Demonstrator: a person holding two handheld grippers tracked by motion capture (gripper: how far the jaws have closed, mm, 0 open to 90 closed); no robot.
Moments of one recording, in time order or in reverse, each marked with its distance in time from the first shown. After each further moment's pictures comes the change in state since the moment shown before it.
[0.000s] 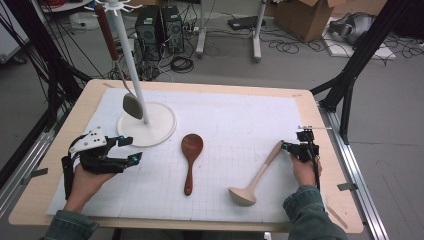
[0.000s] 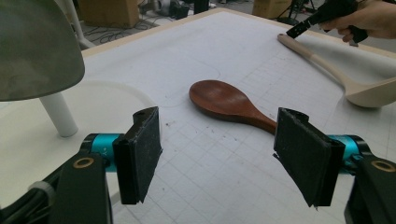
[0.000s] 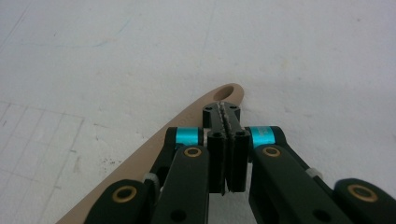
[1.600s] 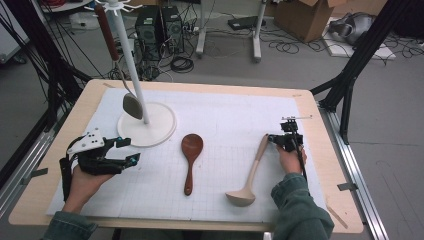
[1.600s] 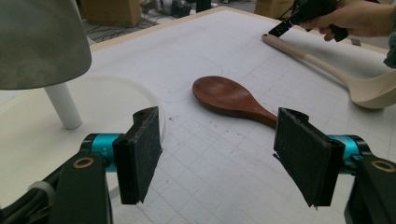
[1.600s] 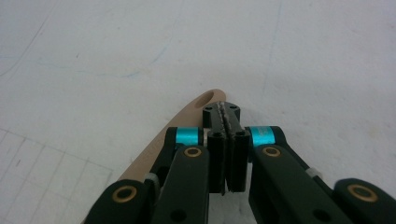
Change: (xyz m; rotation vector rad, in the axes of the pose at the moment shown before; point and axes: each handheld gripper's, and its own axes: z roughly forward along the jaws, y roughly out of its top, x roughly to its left) left arm 0.003 -0.006 -0.004 0.000 0.008 -0.007; right arm 0.027 0.028 0.036 0.026 0.041 -0.050
